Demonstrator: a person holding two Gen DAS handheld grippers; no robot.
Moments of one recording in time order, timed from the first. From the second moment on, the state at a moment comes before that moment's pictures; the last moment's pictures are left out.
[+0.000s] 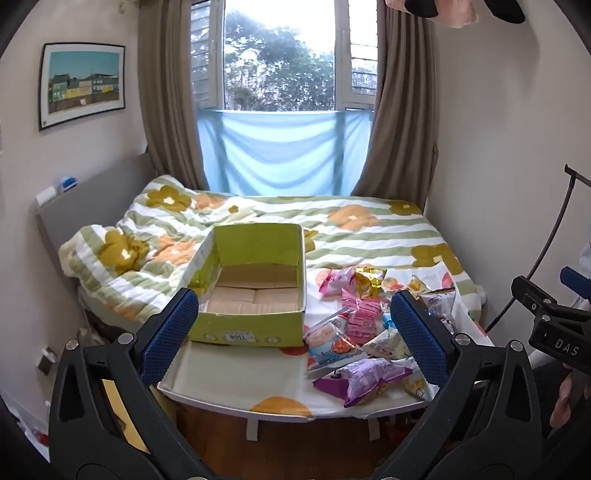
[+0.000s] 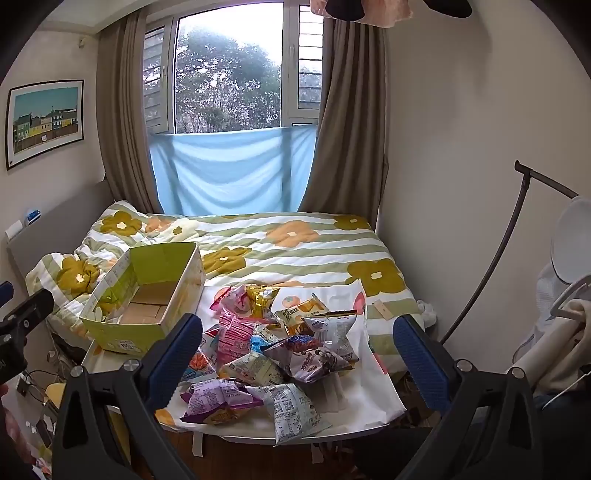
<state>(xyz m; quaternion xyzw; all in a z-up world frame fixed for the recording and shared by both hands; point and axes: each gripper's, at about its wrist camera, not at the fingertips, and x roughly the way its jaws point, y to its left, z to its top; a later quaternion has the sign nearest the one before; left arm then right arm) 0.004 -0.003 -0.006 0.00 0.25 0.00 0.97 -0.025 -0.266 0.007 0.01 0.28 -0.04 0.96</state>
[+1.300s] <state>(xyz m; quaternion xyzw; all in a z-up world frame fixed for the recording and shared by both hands) 0.006 -0.009 -0.003 0.01 0.26 -0.01 0.97 -0.019 -0.261 -0.003 0.01 0.29 -0.04 0.96</state>
